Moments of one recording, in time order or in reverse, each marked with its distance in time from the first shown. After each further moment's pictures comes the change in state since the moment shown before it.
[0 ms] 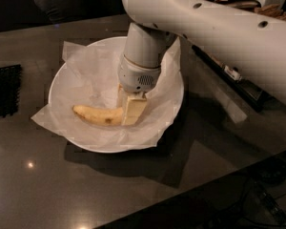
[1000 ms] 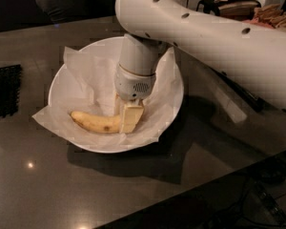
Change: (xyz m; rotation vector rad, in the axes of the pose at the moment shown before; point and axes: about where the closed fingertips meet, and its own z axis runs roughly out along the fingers) arm -0.001 0.007 0.023 -0.072 0.005 0.006
